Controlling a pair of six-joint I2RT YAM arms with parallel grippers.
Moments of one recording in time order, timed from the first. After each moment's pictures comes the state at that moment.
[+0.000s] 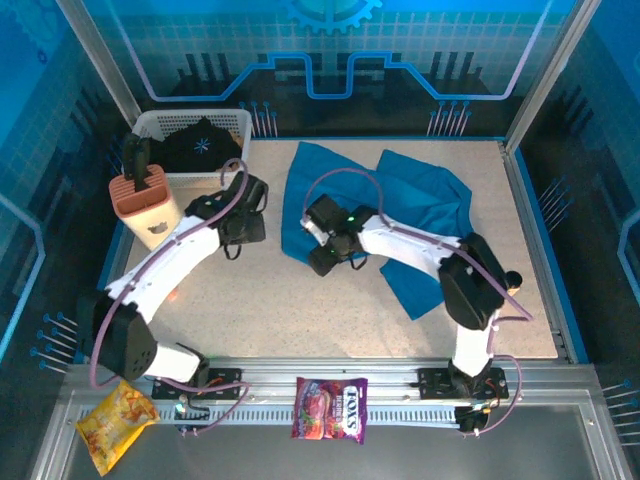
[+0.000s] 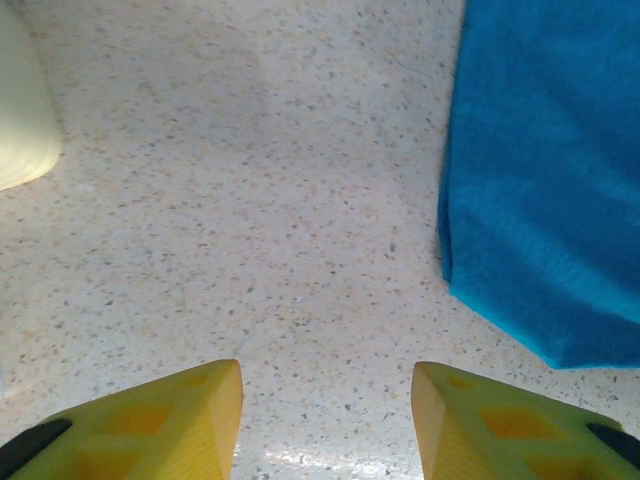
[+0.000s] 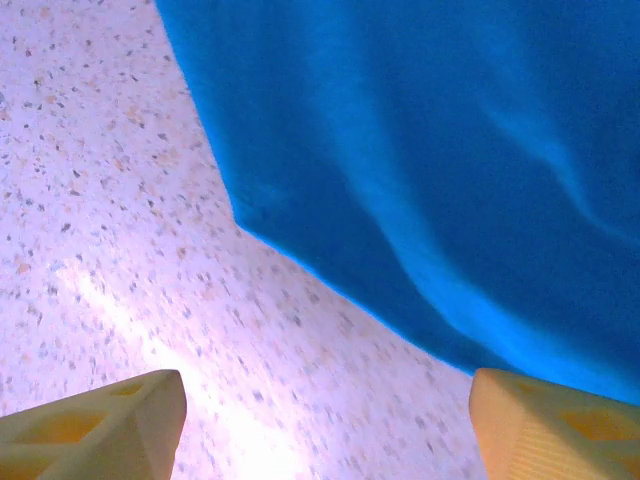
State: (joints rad) left arm -0.38 1.39 1.21 -0.93 -0.28 -0.56; right arm 0.80 1.90 1.43 -0.76 0.08 0.02
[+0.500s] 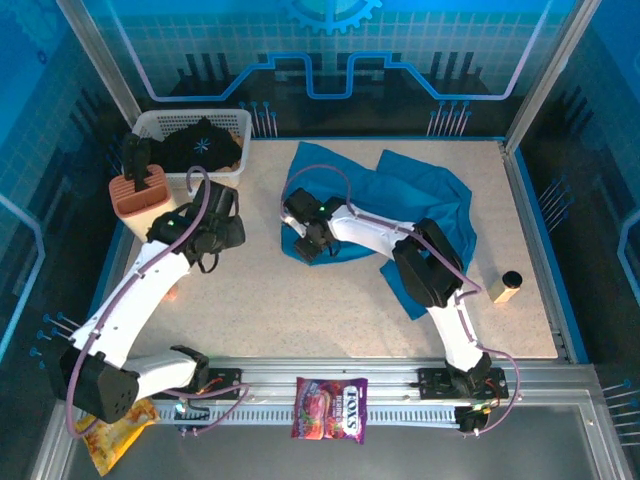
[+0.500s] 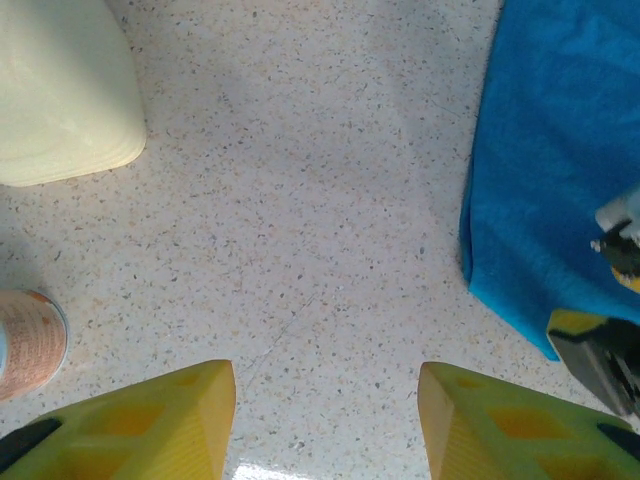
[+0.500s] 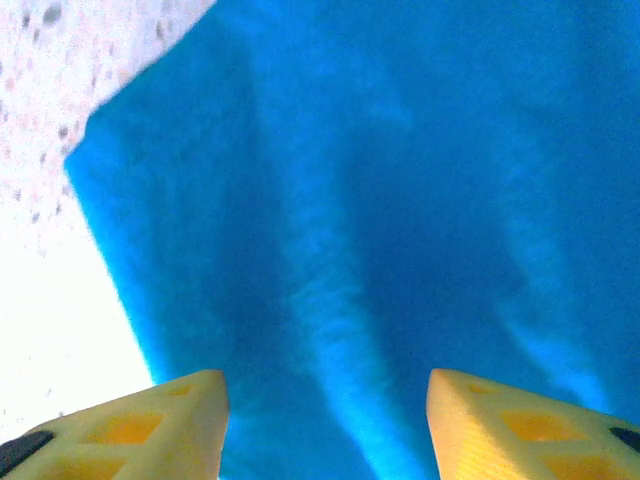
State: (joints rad) left arm -0.32 1.18 1.16 -0.99 -0.27 -0.57; right arm 0.78 2.19 1.74 -0.78 0.12 -0.06
